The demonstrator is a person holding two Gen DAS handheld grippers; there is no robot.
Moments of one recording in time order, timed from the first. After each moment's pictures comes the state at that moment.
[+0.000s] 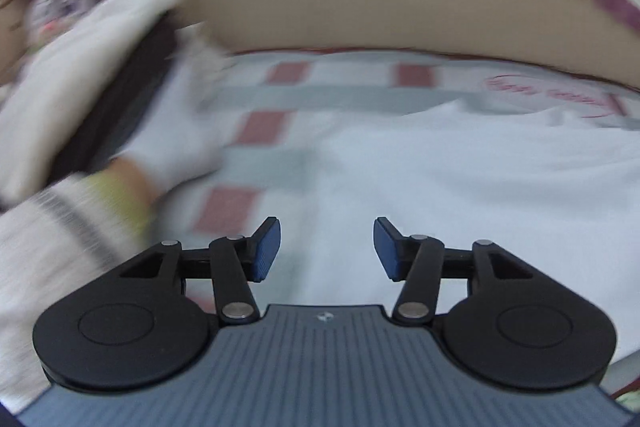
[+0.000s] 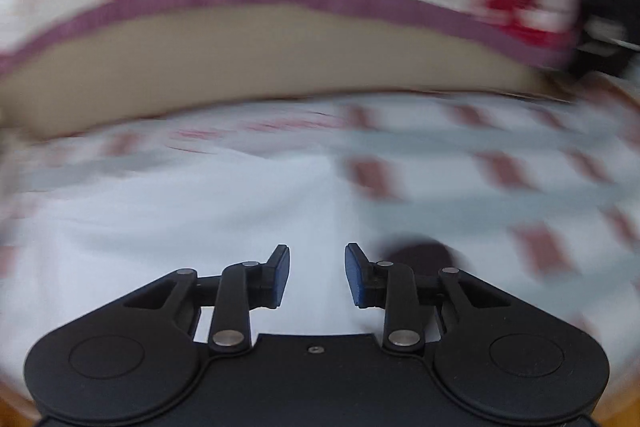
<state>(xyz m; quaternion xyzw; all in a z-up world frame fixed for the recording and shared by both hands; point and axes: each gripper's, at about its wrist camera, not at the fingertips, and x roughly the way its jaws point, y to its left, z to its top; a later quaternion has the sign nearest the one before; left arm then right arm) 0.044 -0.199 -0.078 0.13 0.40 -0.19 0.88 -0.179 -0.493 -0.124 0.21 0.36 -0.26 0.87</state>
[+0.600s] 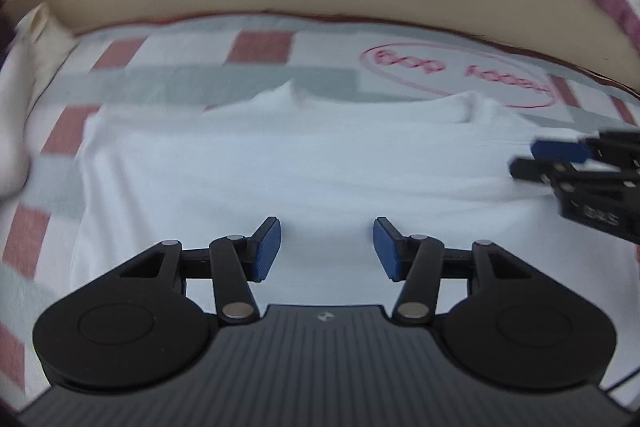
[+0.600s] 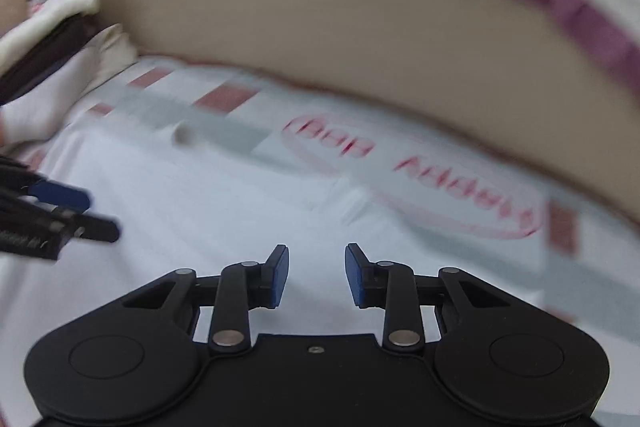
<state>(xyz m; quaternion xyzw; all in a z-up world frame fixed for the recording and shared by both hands) 0.054 -0.327 -0.149 0.10 0.46 -0.24 0.85 -0.044 -0.538 -0.208 0.10 0.40 -0.06 0.91</state>
